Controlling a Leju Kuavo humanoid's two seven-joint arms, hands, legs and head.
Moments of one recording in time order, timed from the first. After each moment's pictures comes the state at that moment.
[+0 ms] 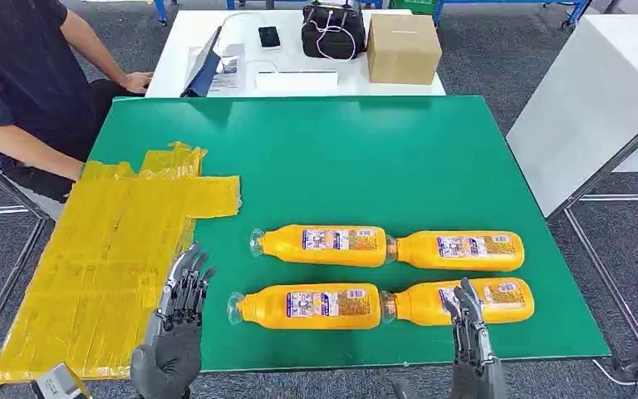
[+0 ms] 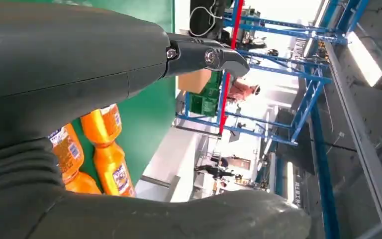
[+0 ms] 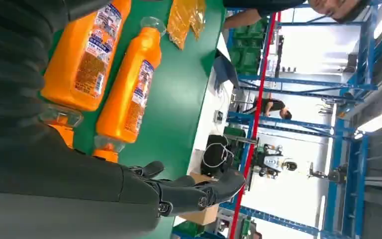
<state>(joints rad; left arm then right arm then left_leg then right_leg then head) 0.23 0.14 -0.64 -1.96 0.31 0.21 -0.47 0.38 -0.38 0.71 -2.09 -0.05 -0.65 -0.44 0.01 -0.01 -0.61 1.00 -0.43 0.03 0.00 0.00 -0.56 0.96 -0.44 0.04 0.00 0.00</state>
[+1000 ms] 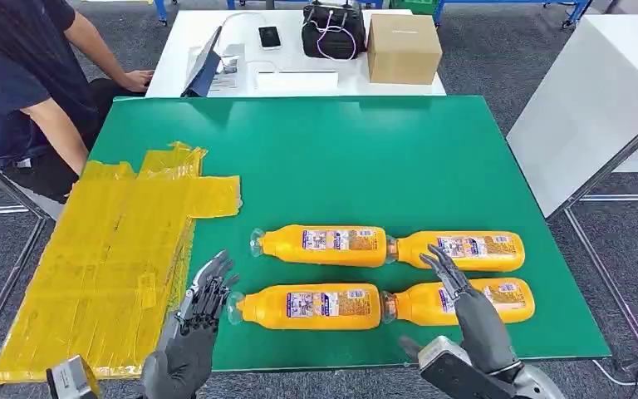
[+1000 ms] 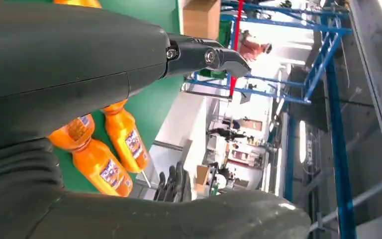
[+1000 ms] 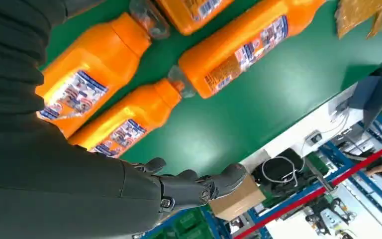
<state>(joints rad) 0.24 0.10 -0.57 -1.96 0.28 -0.03 -0.36 0.25 -0.42 0.39 -2.07 0.46 -0.05 0.11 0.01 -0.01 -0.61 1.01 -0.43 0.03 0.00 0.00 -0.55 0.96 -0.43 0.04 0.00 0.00</state>
